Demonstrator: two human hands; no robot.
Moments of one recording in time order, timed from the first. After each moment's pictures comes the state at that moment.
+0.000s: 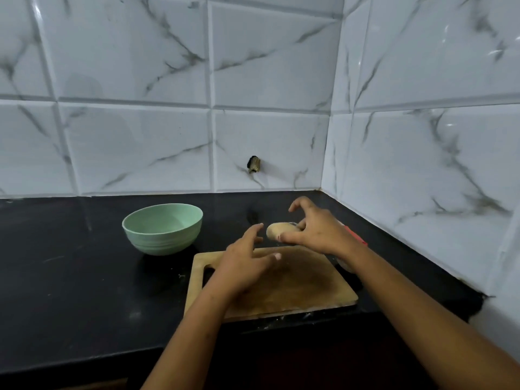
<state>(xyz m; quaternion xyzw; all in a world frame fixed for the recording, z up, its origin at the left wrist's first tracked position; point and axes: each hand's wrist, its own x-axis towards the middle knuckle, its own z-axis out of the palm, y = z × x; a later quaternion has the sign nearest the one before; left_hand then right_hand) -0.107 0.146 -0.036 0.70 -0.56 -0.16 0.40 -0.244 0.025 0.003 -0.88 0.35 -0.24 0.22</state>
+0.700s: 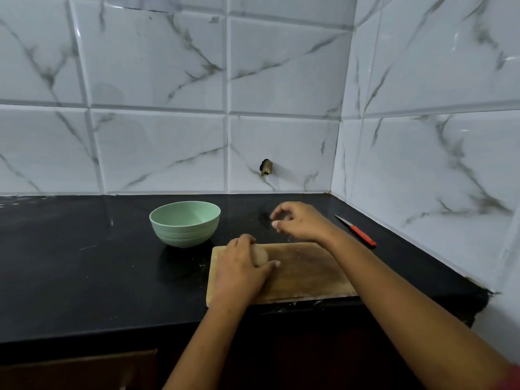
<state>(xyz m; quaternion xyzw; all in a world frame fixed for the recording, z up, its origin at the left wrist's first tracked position) -0.108 0.180 -0.059 0.77 -0.49 0.05 0.40 -0.205 0.049 0.012 -0.89 0.31 -0.21 0.27</state>
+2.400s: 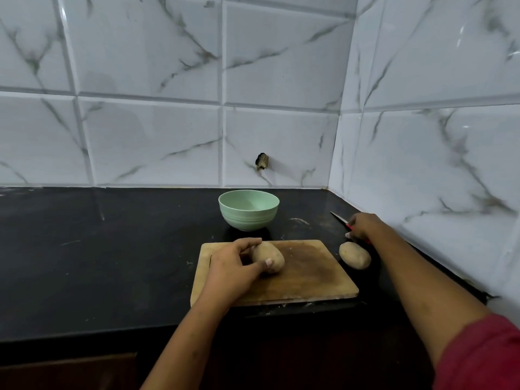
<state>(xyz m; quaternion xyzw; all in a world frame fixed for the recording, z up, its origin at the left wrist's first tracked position) -0.110 0.182 -0.056 0.70 -0.47 -0.14 0.52 -0.285 -0.086 -0.014 -0.79 0.61 -0.01 0.03</state>
